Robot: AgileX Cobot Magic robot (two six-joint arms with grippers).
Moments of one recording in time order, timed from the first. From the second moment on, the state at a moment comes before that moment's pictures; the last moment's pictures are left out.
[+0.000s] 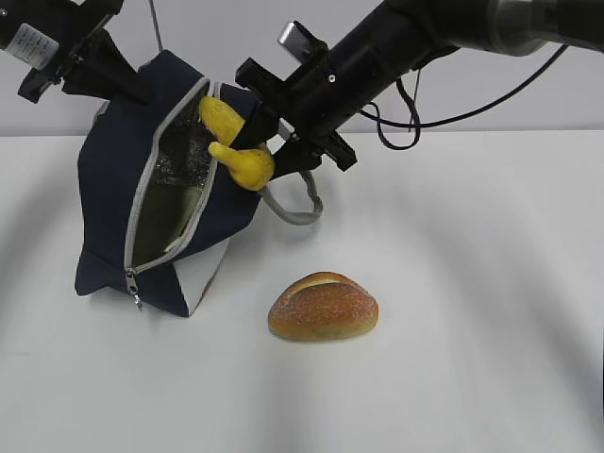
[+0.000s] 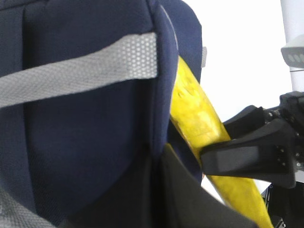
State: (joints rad) left arm -0.02 1.92 -1.74 -0.75 1.22 0.33; right arm 0.34 2.21 -1.94 0.82 1.14 -0.05
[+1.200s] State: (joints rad) left arm -0.02 1.92 -1.74 -0.76 1.22 0.33; right arm 0.46 2.24 -1.94 0.82 0.75 -0.34
